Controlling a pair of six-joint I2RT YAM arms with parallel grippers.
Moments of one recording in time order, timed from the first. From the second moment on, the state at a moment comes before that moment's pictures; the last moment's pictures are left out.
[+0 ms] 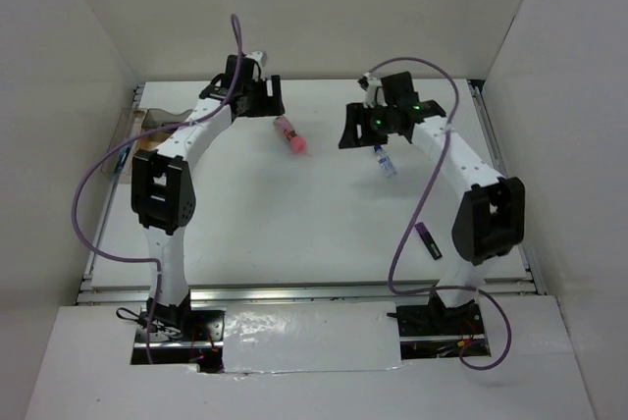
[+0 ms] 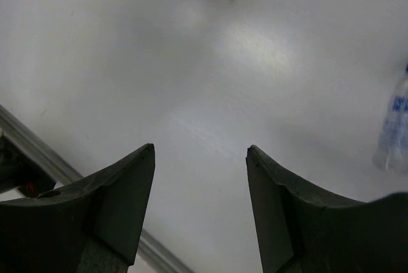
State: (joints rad) left arm -0.29 2.09 1.90 -0.47 0.07 -0.26; right arm 0.25 1.66 1.46 -0.64 -0.45 0.16
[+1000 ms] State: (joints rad) left arm -0.02 1.44 1.44 -0.47 0.42 -0.27; right arm 0.61 2.54 2.31 -0.61 0.00 0.00
